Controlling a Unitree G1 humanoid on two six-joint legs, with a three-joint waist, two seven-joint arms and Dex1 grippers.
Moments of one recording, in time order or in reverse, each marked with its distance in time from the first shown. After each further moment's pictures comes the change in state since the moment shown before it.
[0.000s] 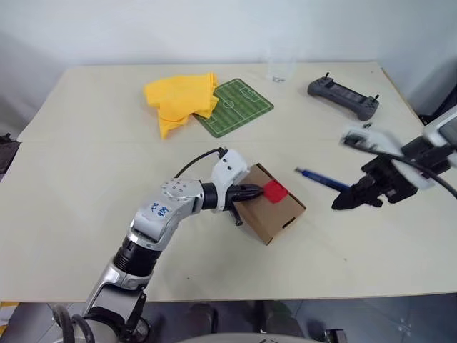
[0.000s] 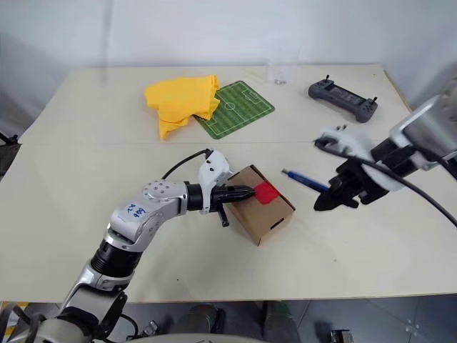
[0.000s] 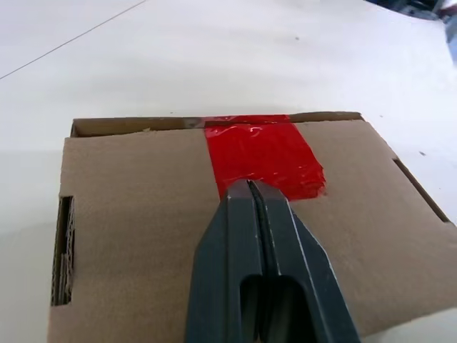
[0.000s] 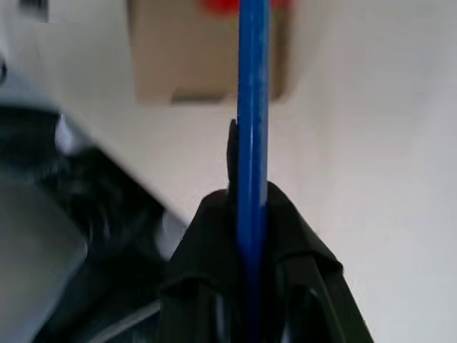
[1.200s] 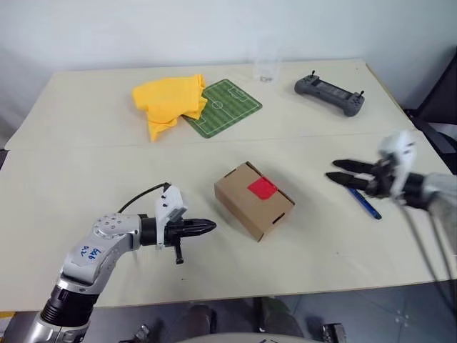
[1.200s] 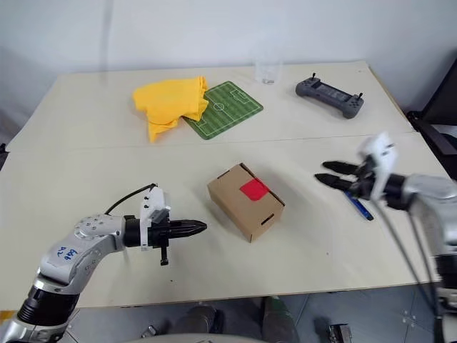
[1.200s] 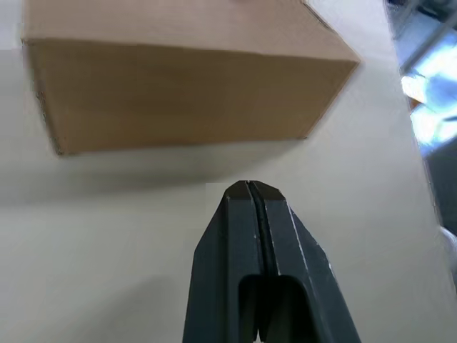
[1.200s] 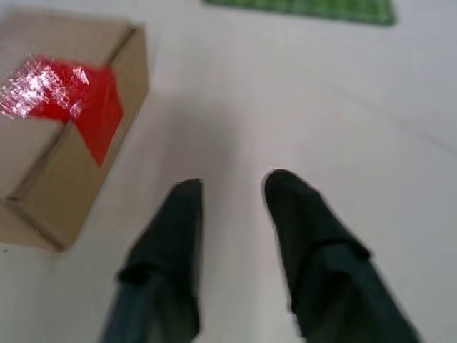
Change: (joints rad) left arm 0.374 0.261 0.177 -0.158 -0.118 -0.134 -0.174; right arm 0.994 0.563 -0.809 0.112 -0.977 -1.225 0.333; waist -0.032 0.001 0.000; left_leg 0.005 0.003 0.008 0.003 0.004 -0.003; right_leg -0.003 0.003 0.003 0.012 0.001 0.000
